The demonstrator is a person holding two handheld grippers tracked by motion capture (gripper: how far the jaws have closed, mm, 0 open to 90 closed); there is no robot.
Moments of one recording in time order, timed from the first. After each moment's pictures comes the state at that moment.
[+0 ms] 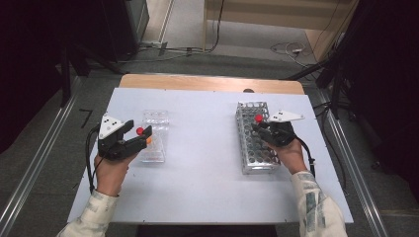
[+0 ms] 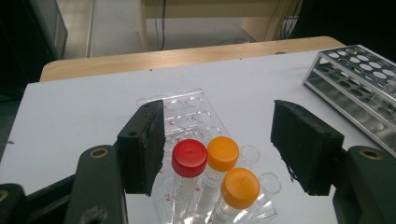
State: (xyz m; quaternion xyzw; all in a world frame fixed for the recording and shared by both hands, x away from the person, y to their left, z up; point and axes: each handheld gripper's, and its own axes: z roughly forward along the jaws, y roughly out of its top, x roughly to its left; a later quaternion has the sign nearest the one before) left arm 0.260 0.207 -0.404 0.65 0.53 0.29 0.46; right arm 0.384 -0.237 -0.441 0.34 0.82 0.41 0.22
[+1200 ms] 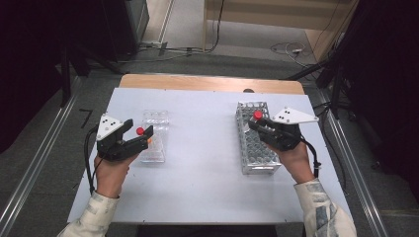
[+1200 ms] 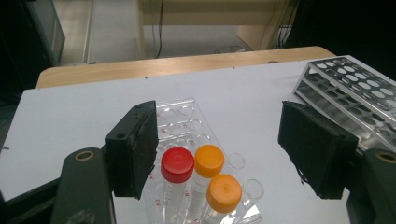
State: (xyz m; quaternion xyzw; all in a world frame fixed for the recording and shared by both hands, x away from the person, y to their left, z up) left arm 0.253 0.202 -0.395 0.64 0.52 0.29 0.48; right arm 0.326 -0.213 -0.372 0.29 0.80 0.47 0.22
